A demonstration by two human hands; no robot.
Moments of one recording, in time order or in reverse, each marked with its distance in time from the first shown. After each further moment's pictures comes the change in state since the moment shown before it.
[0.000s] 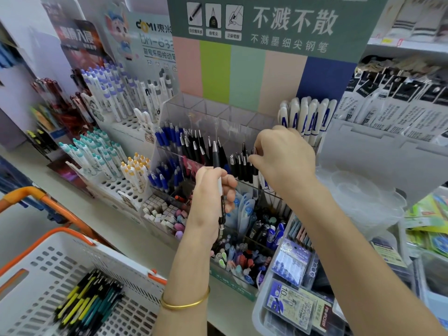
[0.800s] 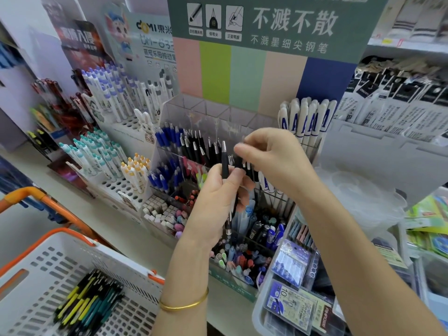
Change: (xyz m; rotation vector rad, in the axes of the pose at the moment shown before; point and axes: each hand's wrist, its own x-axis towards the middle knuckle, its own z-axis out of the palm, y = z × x) left_hand -0.010 0.001 0.001 0.119 -0.197 0.108; right_hand -0.005 0.000 -0.002 0.740 -0.010 -0.067
